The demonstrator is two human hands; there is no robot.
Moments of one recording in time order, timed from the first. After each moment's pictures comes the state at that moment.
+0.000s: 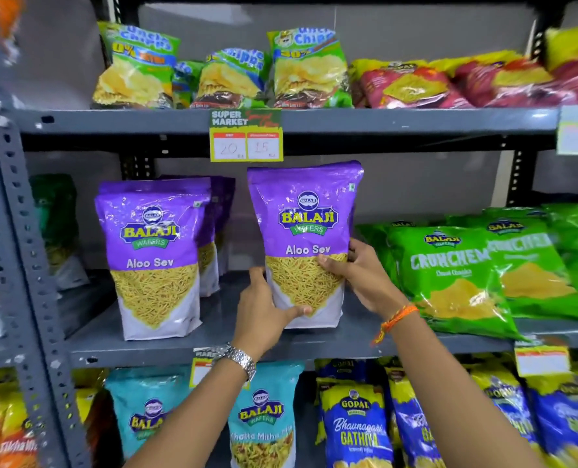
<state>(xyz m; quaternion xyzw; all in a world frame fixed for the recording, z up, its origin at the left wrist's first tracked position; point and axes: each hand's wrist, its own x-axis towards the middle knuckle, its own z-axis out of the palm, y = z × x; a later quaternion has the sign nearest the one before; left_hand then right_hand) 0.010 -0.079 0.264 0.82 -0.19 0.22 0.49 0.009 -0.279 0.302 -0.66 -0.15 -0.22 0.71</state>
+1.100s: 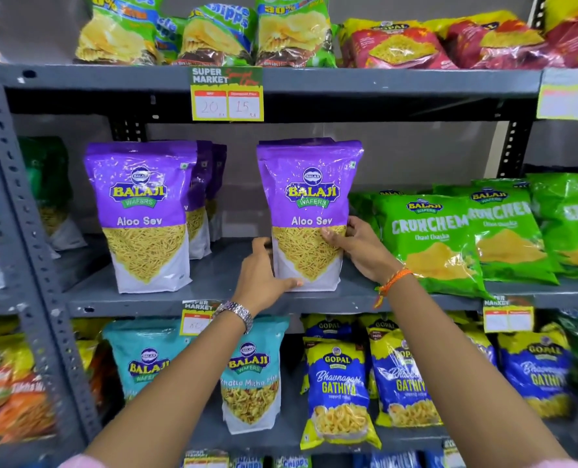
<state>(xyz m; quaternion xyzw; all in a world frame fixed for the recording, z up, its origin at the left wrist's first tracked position) 0.008 -0.097 0.245 0.85 -0.21 0.17 0.45 -0.004 -0.313 0.283 -0.68 -0.11 -0.17 0.70</state>
